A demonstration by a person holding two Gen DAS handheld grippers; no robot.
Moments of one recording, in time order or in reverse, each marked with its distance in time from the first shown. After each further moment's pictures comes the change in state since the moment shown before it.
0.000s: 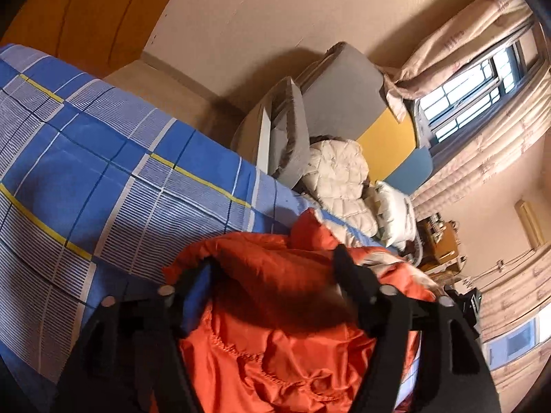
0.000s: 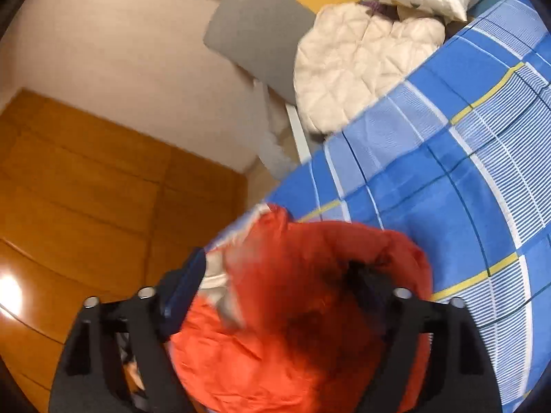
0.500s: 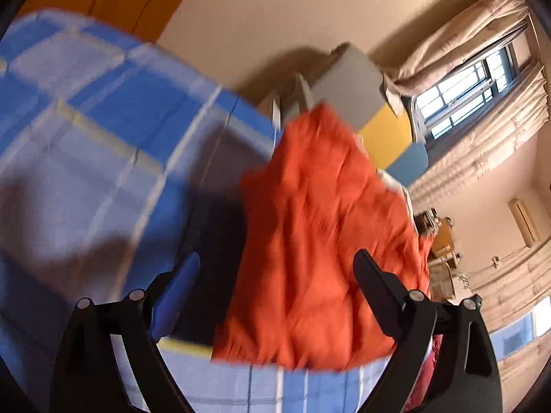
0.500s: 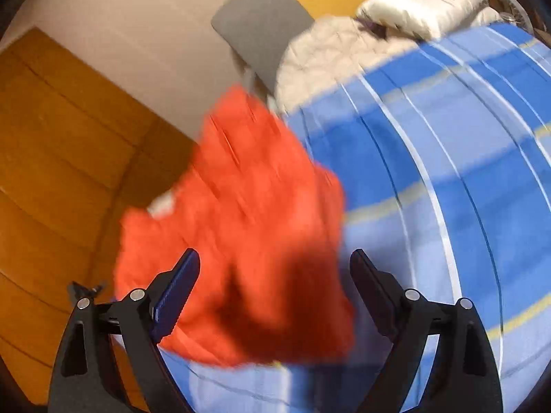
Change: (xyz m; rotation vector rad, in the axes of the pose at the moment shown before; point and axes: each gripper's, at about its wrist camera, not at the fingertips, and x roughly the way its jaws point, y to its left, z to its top) left arm -0.048 0.078 -0.102 -0.023 0.018 -0.033; right arm -0.059 -0.048 -0.111 -0.209 0.078 -0.202
